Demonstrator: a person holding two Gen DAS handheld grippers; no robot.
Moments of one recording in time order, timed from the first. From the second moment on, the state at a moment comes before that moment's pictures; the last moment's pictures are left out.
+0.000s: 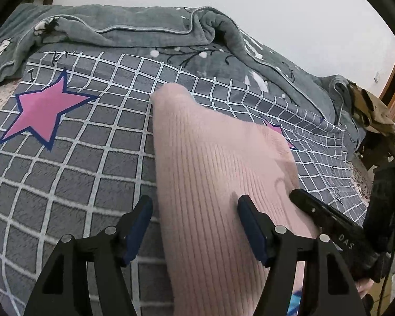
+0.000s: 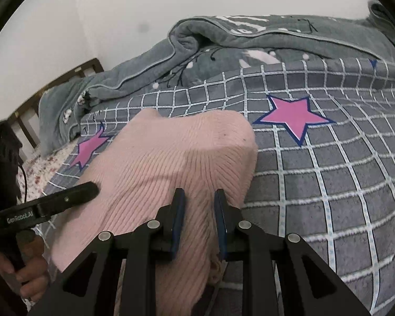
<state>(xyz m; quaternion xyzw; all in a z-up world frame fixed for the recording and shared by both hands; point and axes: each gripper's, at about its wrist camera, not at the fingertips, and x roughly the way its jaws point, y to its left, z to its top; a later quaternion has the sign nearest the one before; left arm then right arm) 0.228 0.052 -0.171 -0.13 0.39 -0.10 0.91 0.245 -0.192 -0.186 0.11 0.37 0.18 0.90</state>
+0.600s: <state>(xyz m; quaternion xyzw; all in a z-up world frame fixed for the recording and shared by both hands) 0.177 0.045 -0.172 -0.09 0.40 -0.11 0.90 0.186 -0.185 -0.164 0.09 0.39 0.13 0.91</state>
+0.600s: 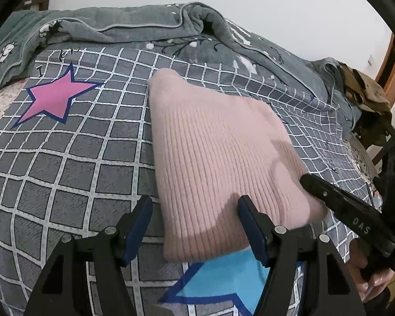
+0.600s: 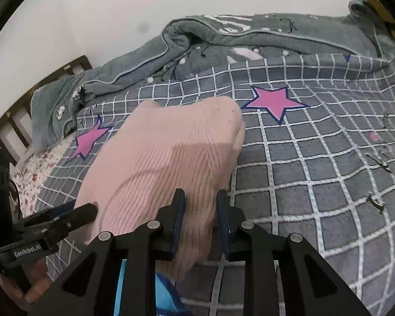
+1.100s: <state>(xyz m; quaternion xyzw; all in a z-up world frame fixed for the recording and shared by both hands) 0.150 0.045 -0.170 -0.07 0.40 -0.11 0.91 0.157 -0.192 -0.162 0.10 0.36 0.12 0.92</state>
